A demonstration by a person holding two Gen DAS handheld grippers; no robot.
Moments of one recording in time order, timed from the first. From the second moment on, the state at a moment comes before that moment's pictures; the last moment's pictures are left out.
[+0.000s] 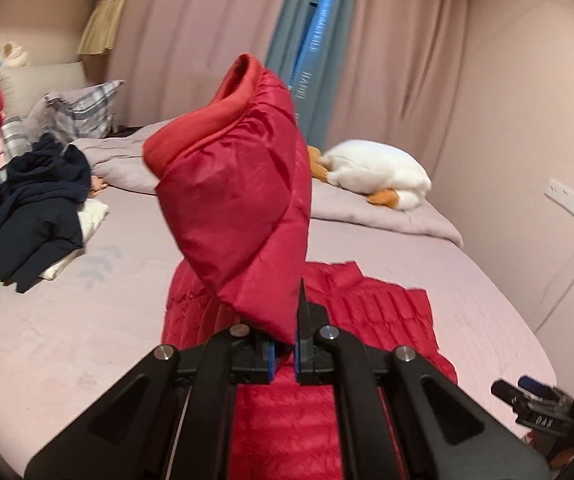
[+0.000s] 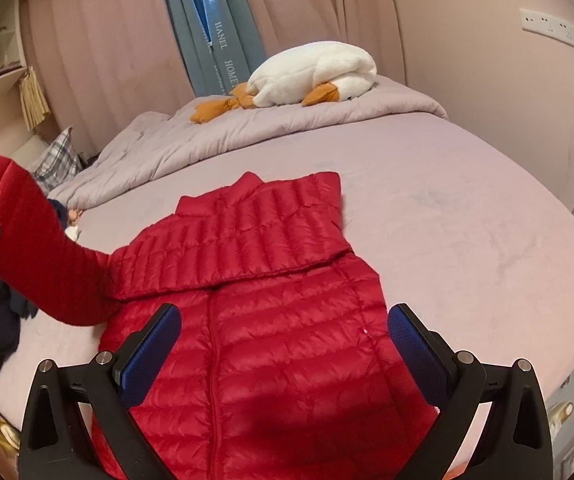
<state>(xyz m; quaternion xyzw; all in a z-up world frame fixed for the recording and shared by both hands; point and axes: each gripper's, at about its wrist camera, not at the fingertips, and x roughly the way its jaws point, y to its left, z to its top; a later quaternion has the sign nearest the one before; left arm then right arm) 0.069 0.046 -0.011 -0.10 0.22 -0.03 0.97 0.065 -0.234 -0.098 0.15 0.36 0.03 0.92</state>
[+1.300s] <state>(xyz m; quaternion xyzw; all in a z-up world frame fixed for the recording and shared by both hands) 0.082 -0.045 -0.157 -0.09 0.47 -0.13 0.87 0.058 -0.271 -0.127 0.20 0.39 0.01 0.90</state>
